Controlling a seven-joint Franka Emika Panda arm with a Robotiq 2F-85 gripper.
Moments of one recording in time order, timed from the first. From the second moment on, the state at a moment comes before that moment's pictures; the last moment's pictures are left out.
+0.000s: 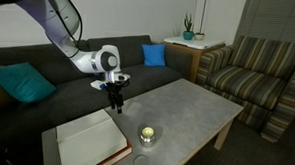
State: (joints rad) arm 0.41 1.48 -0.08 -1.02 -0.15 2.23 0.67
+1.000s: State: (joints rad) arm 0.38 1.48 -0.07 -1.12 -0.14 2.53 0.60
